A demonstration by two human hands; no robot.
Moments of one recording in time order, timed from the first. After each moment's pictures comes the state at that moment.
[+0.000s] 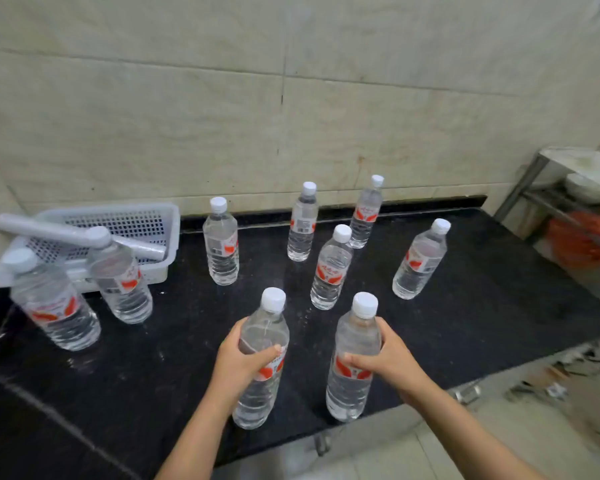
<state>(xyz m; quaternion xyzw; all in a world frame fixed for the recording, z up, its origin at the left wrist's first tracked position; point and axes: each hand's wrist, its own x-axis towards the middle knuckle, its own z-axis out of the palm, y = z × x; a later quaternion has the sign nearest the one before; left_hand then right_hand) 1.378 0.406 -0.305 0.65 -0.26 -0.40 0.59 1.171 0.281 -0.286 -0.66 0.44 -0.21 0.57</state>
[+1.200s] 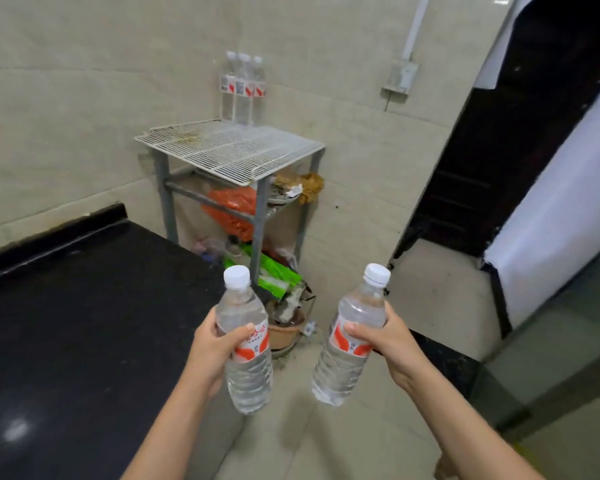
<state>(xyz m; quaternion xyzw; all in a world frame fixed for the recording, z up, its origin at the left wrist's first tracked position) 0.789 -0.014 -0.279 0.37 -0.44 -0.66 0.49 0.551 0.057 -0.234 -0.39 0.62 -0.53 0.44</state>
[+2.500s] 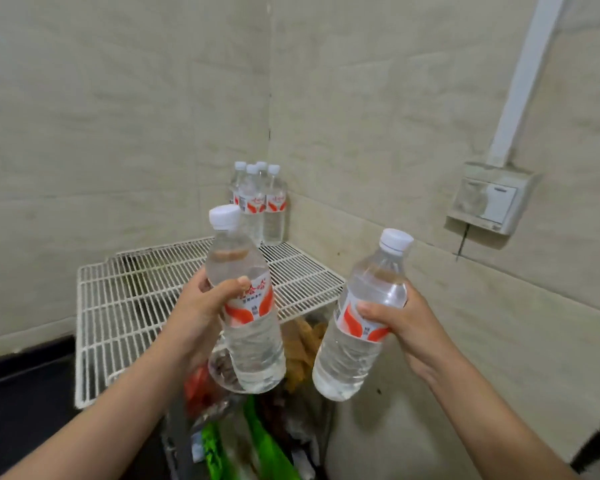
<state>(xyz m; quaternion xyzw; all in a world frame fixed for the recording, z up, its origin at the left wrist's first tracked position) 0.516 -0.412 -0.091 0.38 -0.46 -0.47 0.65 0.268 -0.446 -0.093 -0.58 0.38 -0.51 0.51</state>
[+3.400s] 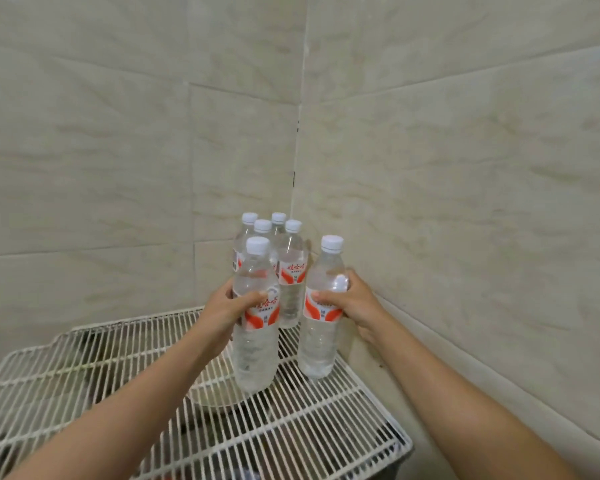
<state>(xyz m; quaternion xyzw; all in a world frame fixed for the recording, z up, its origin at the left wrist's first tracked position) 0.561 -0.700 -0.088 0.48 -0.46 -0.41 0.62 0.370 -0.783 -0.073 -0.65 0.39 -0.42 0.50</state>
